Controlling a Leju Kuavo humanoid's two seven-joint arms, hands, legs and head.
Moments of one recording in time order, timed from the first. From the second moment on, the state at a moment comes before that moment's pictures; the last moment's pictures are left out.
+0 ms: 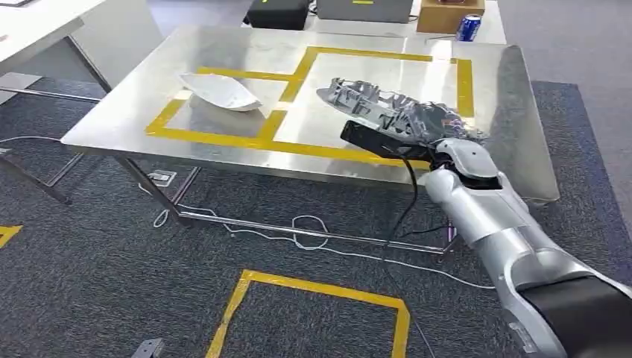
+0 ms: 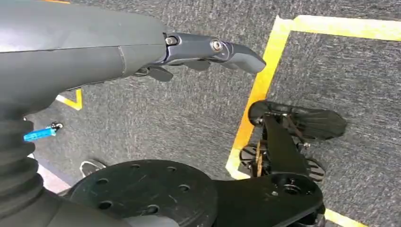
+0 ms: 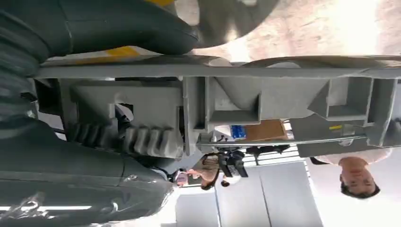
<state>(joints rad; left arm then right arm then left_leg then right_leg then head) -0.09 -0.06 1.32 -0.21 -1.07 -0.17 -0.08 -0.96 0.09 0.53 -0.67 1.12 -0.16 0.09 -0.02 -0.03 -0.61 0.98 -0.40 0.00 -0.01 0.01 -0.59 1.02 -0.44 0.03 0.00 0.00</state>
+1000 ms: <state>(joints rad) -0.08 -0.06 1.32 -0.21 -1.07 -0.19 -0.10 -0.92 0.08 0.55 -0.62 1.09 -0.18 0.07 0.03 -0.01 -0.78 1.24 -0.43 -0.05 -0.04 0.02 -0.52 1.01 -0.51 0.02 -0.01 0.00</state>
